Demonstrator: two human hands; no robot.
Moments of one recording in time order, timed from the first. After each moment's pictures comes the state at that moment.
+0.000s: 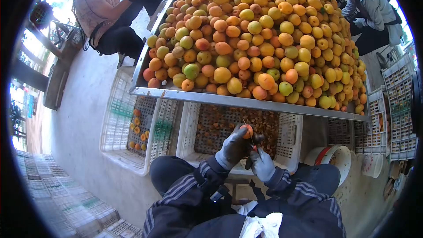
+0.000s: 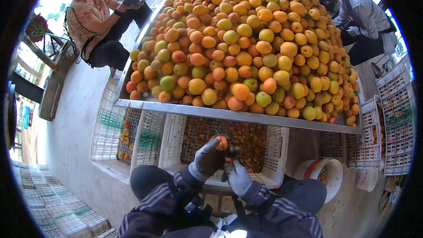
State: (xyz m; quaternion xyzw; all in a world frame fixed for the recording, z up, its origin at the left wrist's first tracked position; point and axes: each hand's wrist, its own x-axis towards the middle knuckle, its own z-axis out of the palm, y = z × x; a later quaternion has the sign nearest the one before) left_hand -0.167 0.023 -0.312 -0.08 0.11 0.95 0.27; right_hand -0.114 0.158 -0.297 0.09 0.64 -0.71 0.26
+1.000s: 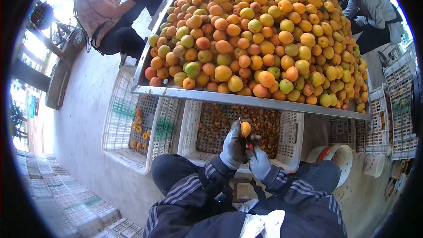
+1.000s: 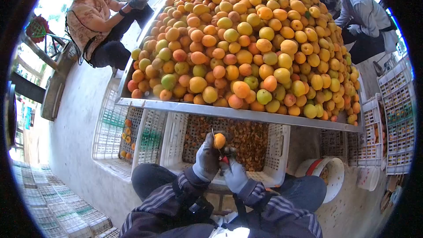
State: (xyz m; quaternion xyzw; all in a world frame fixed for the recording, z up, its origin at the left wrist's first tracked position) left_hand -0.161 0.034 -0.297 -0.19 0.25 0.94 0.16; right_hand -0.117 0.150 -0.302 -0.02 0.75 -0.63 0.18
